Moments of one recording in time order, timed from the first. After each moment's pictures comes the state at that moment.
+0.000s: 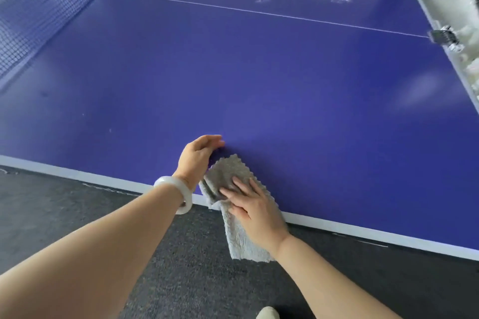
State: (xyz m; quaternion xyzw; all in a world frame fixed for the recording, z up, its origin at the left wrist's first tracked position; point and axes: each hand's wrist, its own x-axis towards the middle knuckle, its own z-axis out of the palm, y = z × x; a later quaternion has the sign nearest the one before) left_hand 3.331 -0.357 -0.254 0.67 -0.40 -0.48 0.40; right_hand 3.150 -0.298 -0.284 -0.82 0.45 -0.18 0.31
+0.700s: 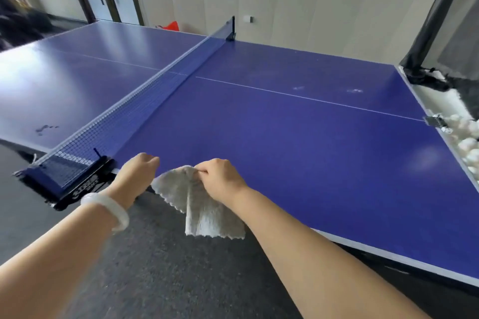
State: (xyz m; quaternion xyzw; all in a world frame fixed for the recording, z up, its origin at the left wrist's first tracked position) left_hand 3.579 -0.179 -0.042 0.84 -0.38 -0.25 0.30; right_hand 3.388 -0.227 -0.033 -0.82 0.41 -0.14 0.37
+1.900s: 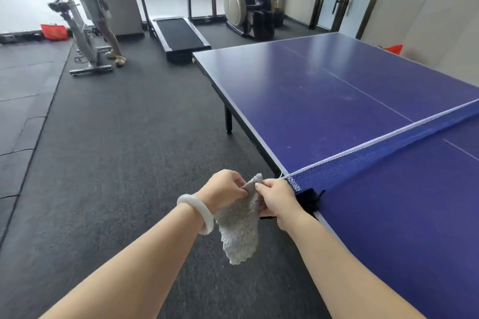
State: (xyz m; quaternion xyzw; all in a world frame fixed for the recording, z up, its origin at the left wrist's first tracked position) left_hand 3.921 -0.042 -0.065 0.90 -0.22 -0.25 0.29; right_hand 3.838 -0.158 -0.081 -0.70 0.34 0.02 0.63
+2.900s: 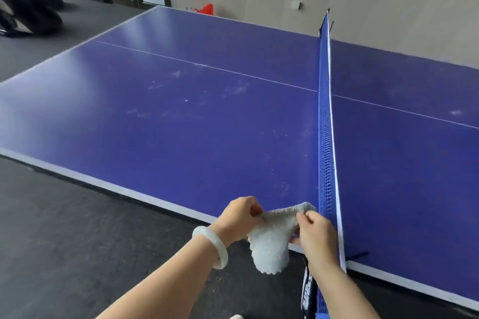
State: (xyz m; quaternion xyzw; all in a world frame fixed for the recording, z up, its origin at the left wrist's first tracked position) left_hand 4.188 -0.302 -0.165 0.66 -0.61 -0.40 0.18; right_hand 4.014 -0.296 -0.156 -0.46 0.75 -0.28 0.38
